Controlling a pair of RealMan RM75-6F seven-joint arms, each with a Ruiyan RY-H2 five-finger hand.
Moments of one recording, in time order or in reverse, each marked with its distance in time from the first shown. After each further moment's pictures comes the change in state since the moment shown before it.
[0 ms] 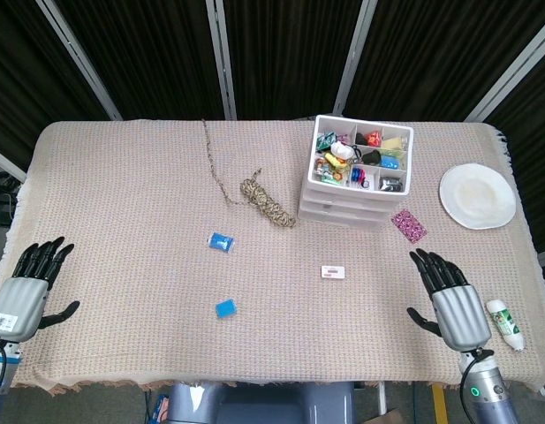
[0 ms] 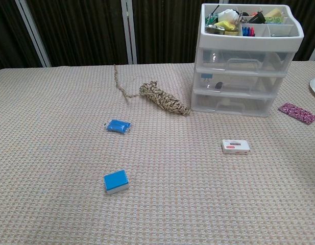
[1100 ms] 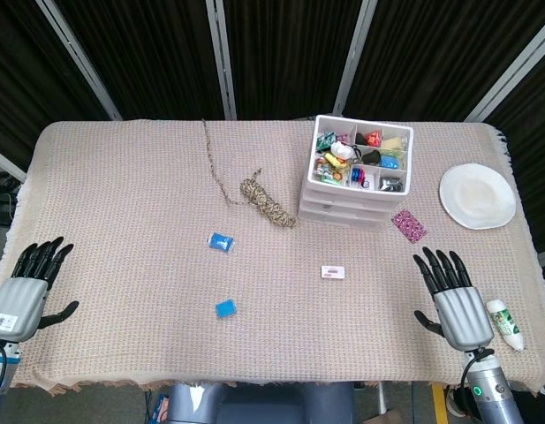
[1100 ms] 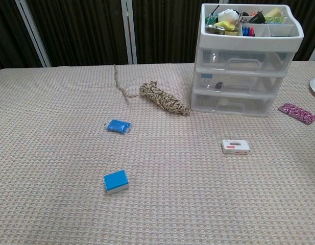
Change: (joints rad) left arm 0.000 0.001 0.000 0.000 -0.007 -0.006 0.014; right arm -0.004 0.009 -0.015 0.039 0.037 -0.054 -0.064
